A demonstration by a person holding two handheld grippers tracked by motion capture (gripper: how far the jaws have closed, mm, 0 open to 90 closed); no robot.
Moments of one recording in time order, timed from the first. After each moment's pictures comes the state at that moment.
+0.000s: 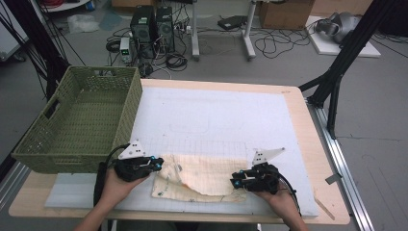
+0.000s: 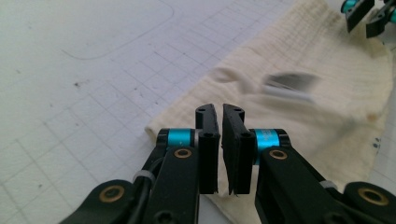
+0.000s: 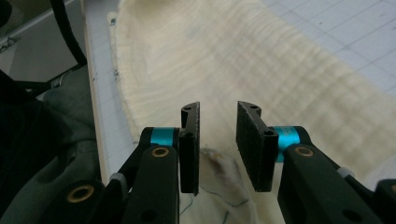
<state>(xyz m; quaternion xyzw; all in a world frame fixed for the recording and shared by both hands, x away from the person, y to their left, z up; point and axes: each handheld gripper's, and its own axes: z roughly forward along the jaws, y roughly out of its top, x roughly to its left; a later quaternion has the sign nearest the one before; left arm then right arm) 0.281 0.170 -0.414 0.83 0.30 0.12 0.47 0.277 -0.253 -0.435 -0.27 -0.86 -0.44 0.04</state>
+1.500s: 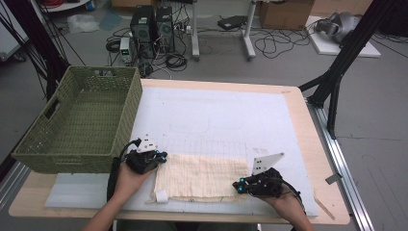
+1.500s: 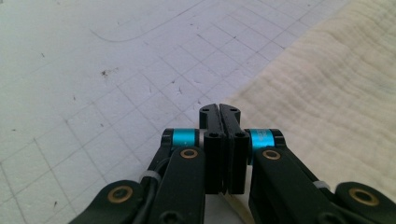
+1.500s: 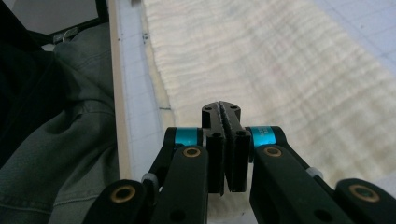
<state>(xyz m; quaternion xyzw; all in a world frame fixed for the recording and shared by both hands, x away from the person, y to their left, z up) 0.309 0.145 -0.438 0.83 0.34 0.17 0.40 0.264 -0.253 -0.424 -0.18 -0.89 -0.42 0.02</state>
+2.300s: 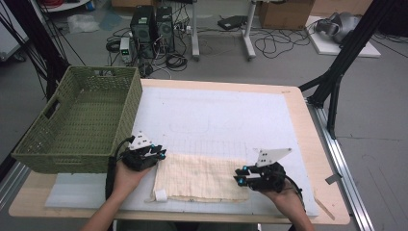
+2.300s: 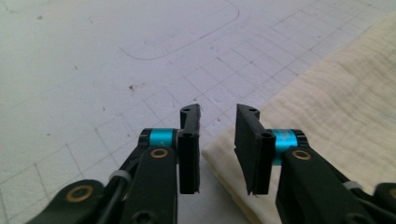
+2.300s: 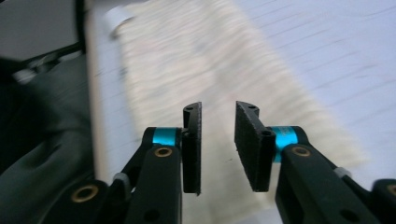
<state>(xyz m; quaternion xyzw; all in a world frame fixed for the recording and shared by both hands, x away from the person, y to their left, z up) 0.313 0.154 -0.435 0.80 0.37 0.18 0.43 0.277 -0.260 -0.411 -0.22 -0.86 -0.45 -0.04</state>
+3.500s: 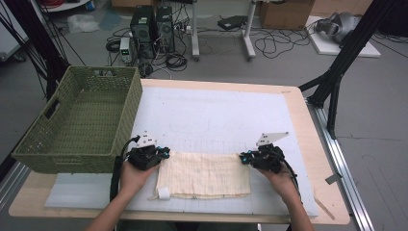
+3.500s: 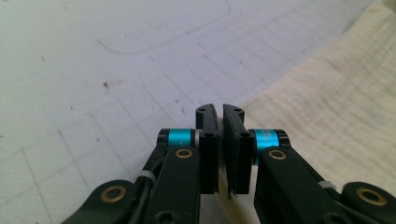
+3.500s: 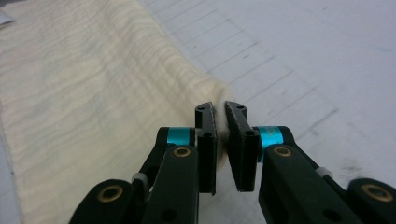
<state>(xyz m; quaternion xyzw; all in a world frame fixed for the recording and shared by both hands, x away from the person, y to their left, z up) 0.321 0.139 -0.437 0.79 0.38 0.16 0.45 0.332 -0.272 -0.425 -0.30 -0.86 -0.41 -0.07</state>
